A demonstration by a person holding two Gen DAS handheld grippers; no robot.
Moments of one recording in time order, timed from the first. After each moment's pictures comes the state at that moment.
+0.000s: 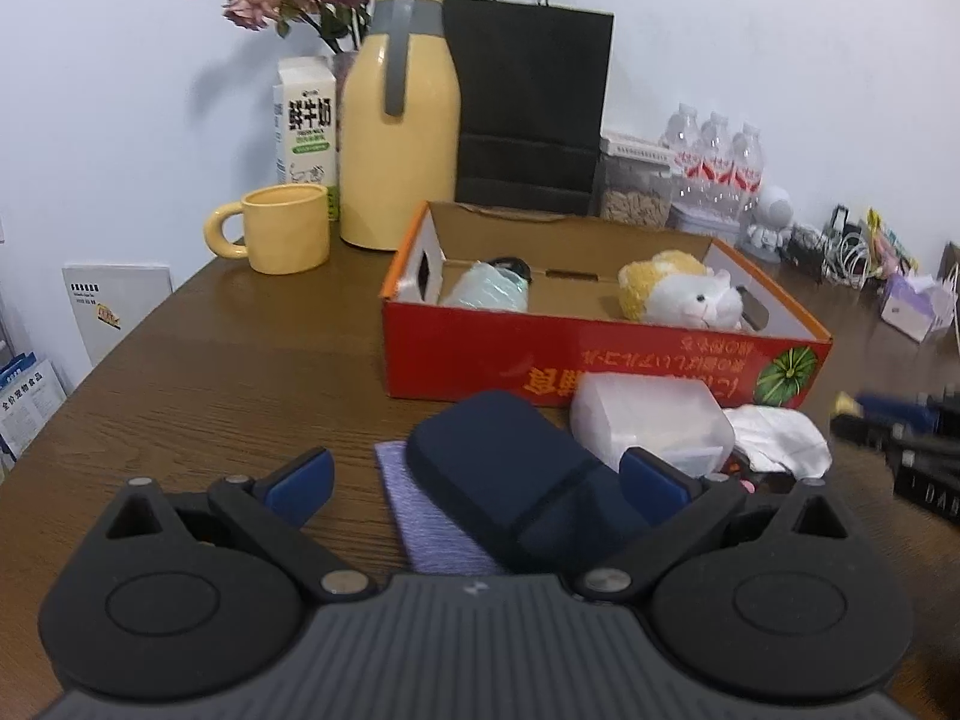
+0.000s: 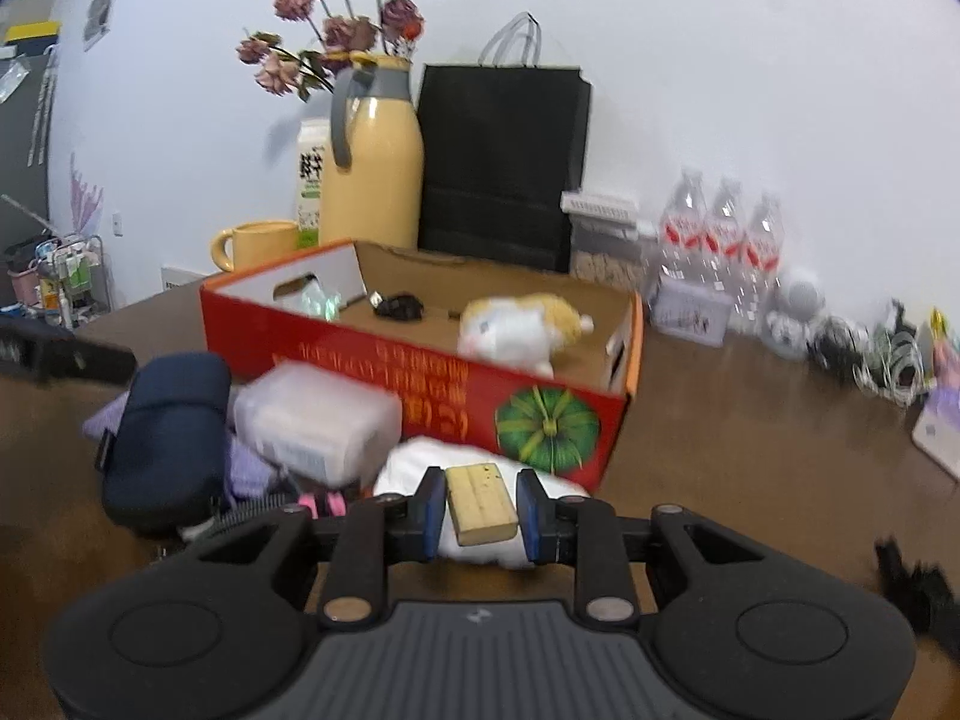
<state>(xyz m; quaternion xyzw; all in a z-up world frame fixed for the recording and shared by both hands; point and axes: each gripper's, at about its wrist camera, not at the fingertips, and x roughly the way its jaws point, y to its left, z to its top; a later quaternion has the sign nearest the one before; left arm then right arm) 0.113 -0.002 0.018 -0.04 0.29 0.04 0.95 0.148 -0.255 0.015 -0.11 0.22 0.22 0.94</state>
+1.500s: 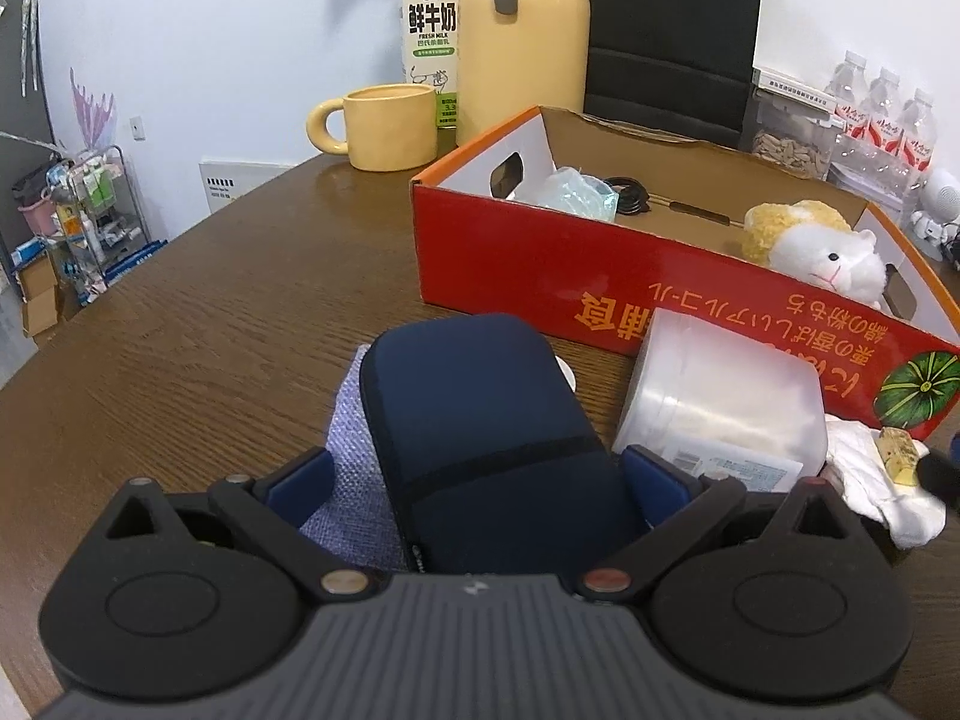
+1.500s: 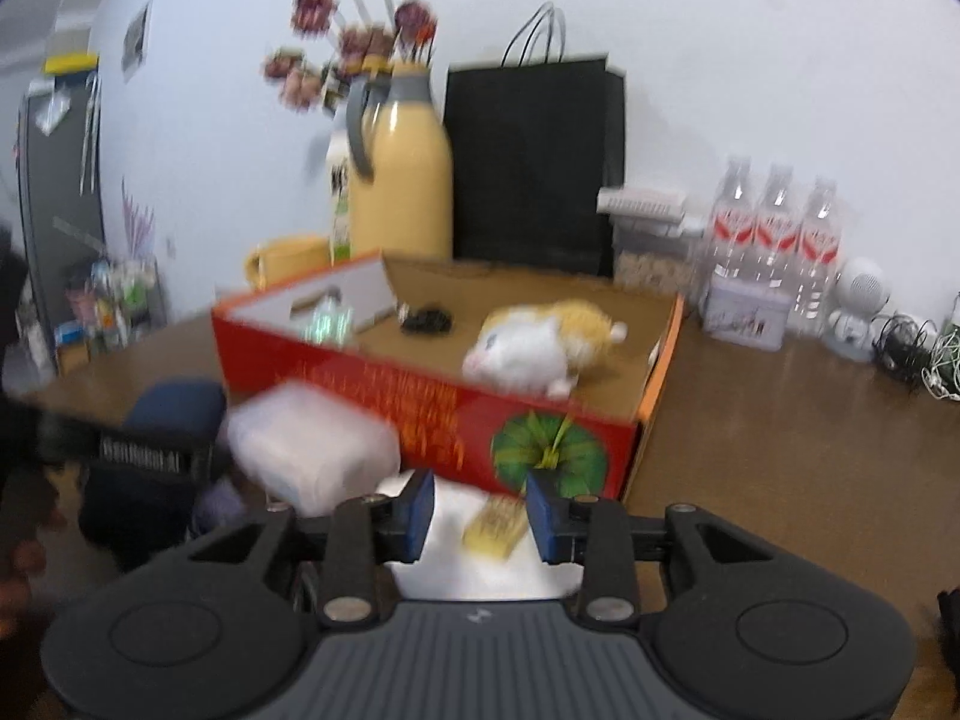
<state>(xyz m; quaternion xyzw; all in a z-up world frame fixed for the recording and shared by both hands) 0.161 -0.050 -0.019 -0.09 0.35 0.22 0.91 0.195 -0.274 0.003 -0.08 0.24 0.29 0.92</state>
